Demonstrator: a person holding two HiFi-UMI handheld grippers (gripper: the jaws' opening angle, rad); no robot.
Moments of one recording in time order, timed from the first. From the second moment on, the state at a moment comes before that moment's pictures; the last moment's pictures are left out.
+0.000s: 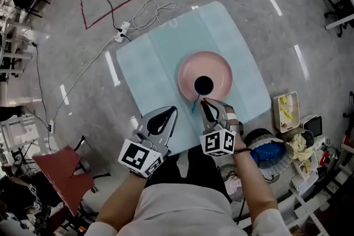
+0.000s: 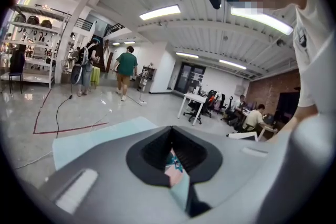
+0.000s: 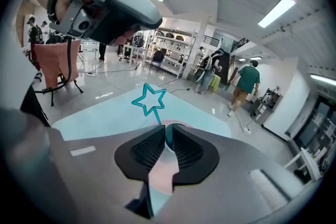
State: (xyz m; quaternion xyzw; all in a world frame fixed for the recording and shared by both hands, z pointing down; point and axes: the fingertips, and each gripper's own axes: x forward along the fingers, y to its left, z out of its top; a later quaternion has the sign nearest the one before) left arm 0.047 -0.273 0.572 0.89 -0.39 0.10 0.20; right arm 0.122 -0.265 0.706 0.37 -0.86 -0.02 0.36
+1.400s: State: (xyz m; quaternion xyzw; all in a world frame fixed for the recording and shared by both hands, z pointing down) left arm 0.033 -0.282 0.577 0.88 -0.41 0.09 0.21; right arm 0.101 -0.280 0.683 0.33 -0.86 -0.09 0.37
